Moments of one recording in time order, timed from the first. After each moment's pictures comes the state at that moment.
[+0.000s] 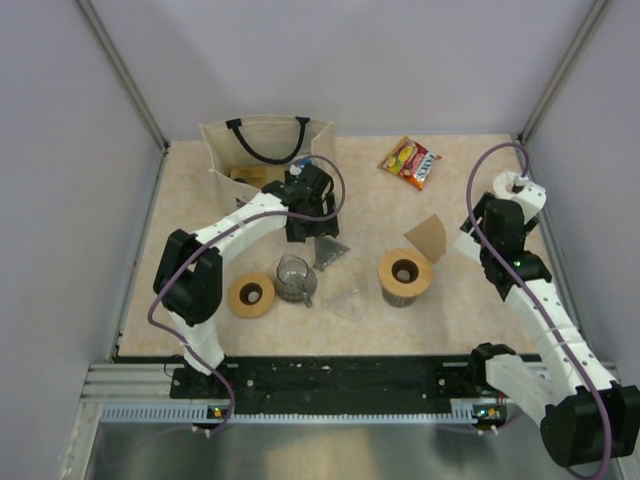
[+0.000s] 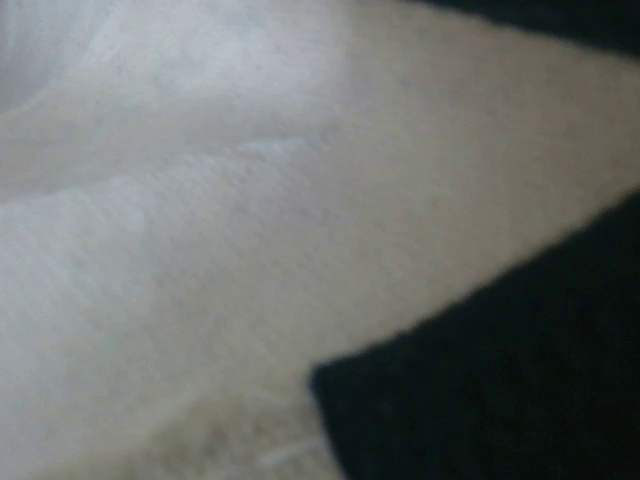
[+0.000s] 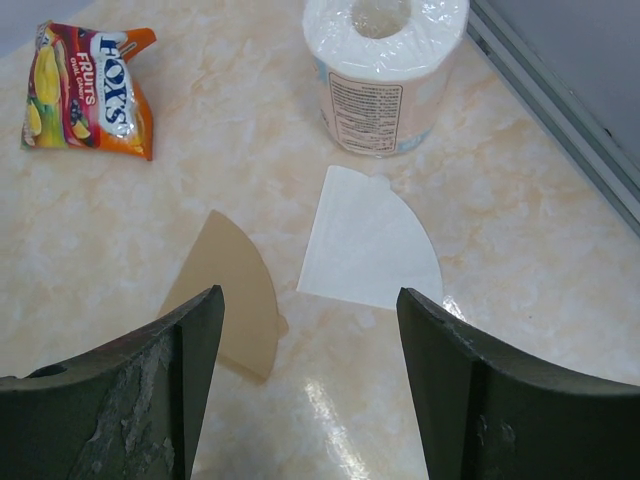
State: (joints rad) left arm -0.60 1.82 1.46 -0.72 -0.07 -0.68; right arm 0.15 0.93 0.75 -0.32 0.50 0.46
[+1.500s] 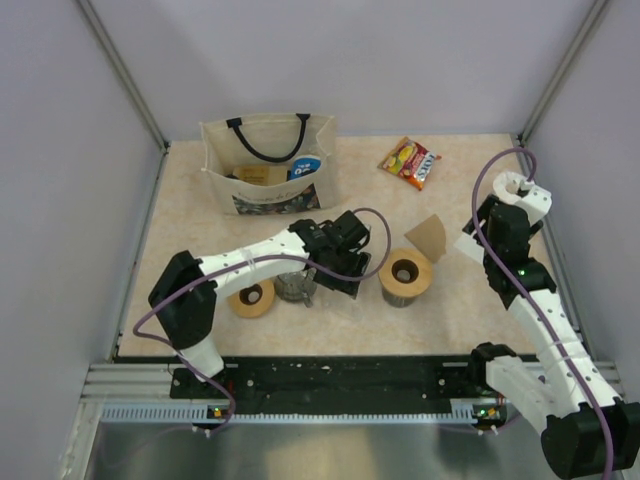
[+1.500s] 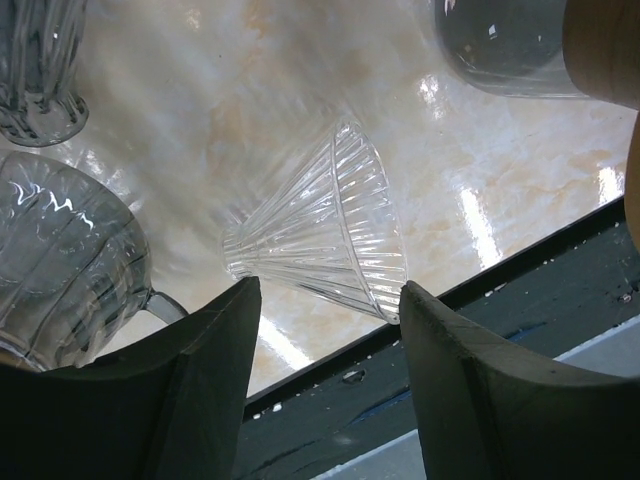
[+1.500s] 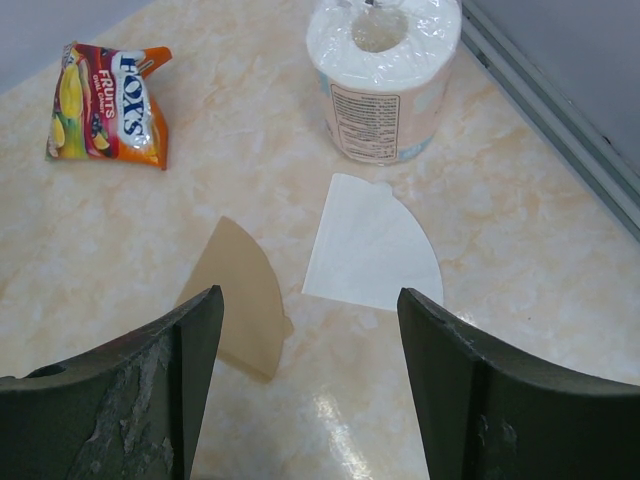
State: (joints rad) left arm -0.93 1.70 1.32 -0.79 0.06 -0.50; right arm 0.15 0.85 0.72 -0.32 0.50 0.46
